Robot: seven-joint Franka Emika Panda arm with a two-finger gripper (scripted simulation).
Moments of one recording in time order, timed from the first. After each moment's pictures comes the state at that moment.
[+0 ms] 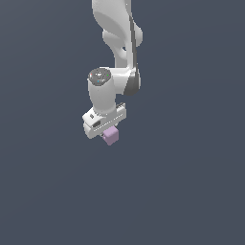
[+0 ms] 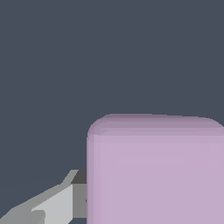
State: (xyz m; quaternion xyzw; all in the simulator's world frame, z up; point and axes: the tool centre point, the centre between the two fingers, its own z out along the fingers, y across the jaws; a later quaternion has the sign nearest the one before) arm -0.038 -0.068 0.118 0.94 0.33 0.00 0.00
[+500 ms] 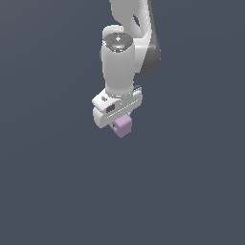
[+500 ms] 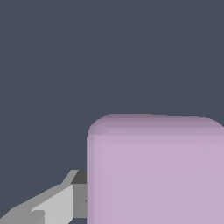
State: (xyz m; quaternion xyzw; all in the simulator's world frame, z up) arm -0.022 -0.010 0.214 0.94 0.33 0.00 0.00
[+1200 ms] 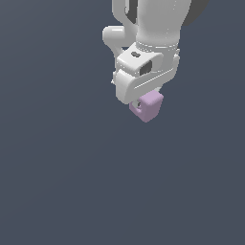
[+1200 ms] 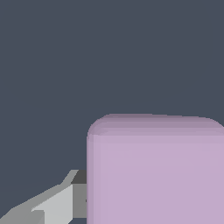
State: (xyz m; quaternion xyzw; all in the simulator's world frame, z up) arm 0.004 0.072 0.350 0.94 0.33 0.00 0.00
